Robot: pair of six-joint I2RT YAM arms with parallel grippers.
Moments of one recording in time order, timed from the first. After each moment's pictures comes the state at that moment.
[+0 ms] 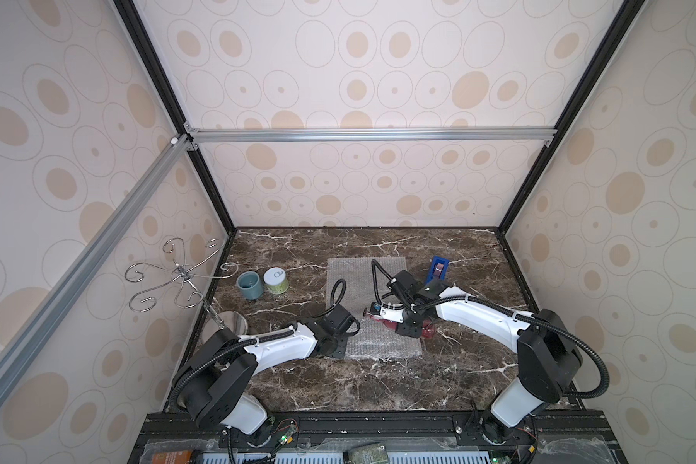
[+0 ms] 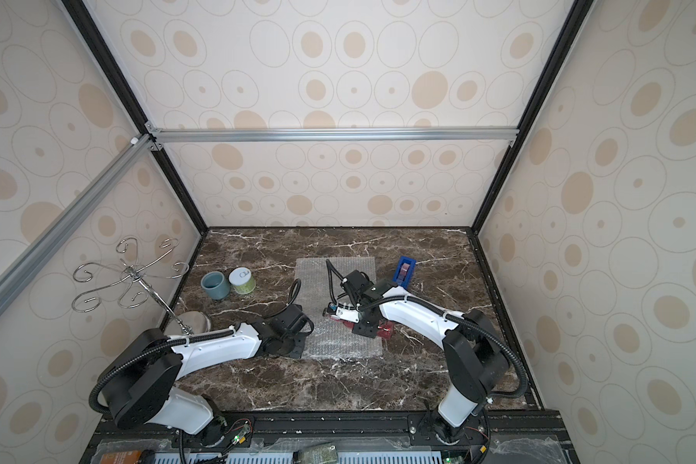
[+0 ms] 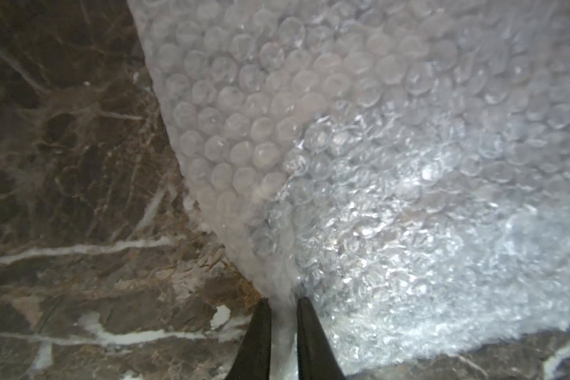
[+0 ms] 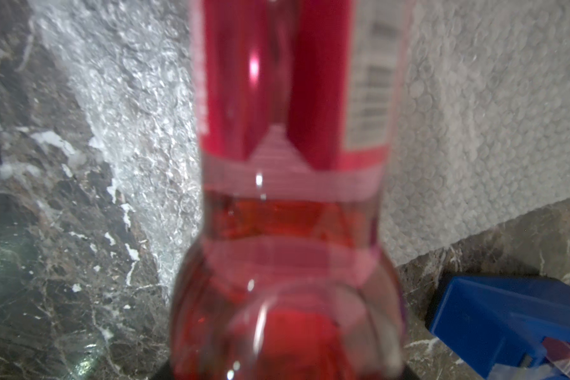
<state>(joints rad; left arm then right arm) -0.77 1.48 0.72 -0.47 -0.17 -0.52 0.72 1.64 1.17 -0.84 0.05 -0.66</state>
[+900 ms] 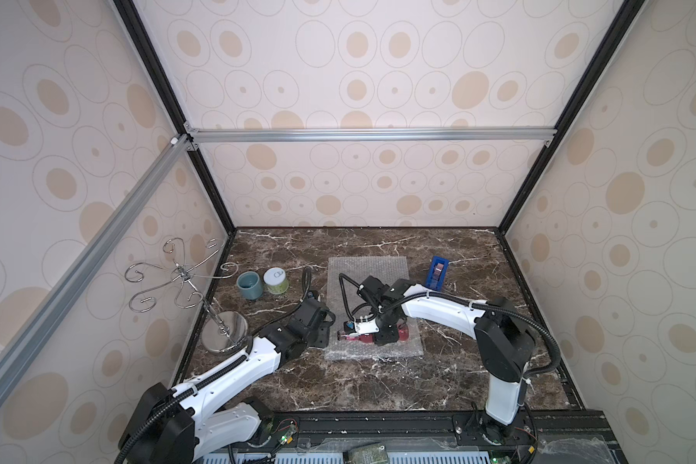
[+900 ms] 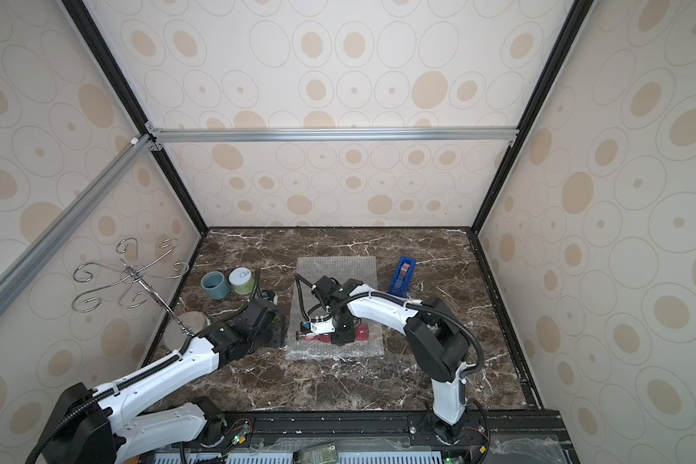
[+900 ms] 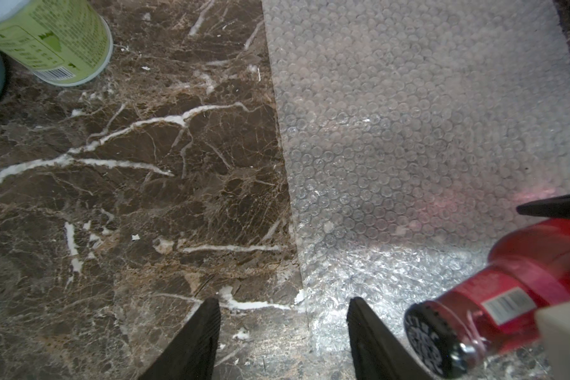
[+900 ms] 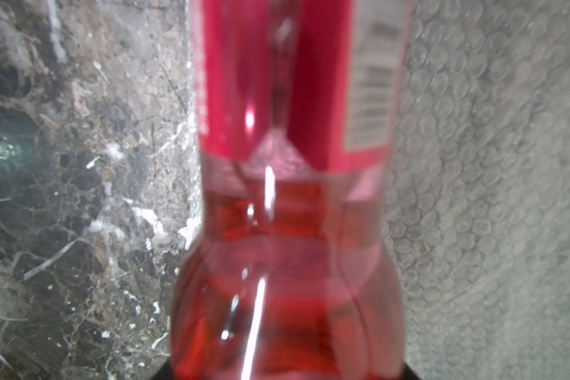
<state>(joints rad) -0.64 1.12 0.66 -0.53 -0.26 -0.47 0.84 1.90 1.39 -0.91 -0.06 -0.86</state>
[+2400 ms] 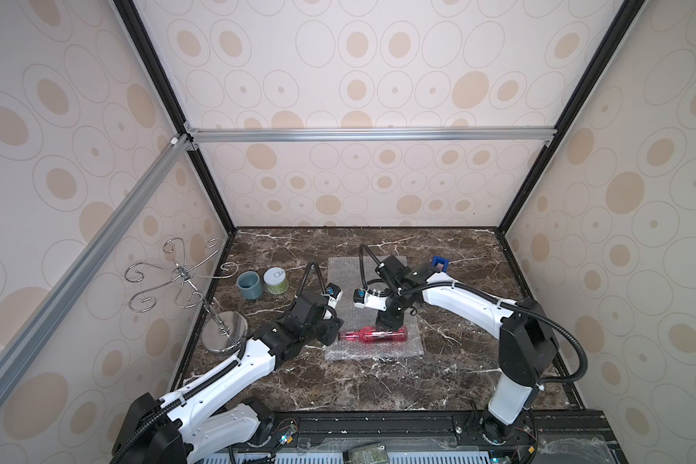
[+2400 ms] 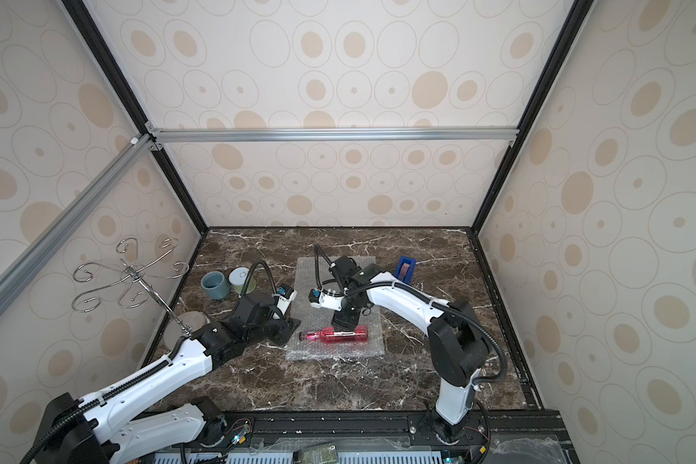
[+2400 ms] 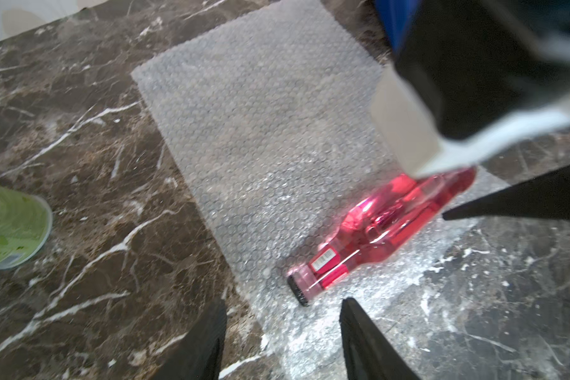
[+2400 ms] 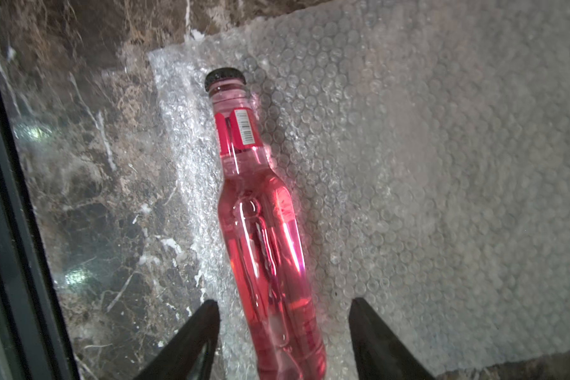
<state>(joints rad) -0.70 1.06 0.70 -0.38 -0.04 -0.07 0.68 1.76 1.38 -0.89 -0.28 -0.57</state>
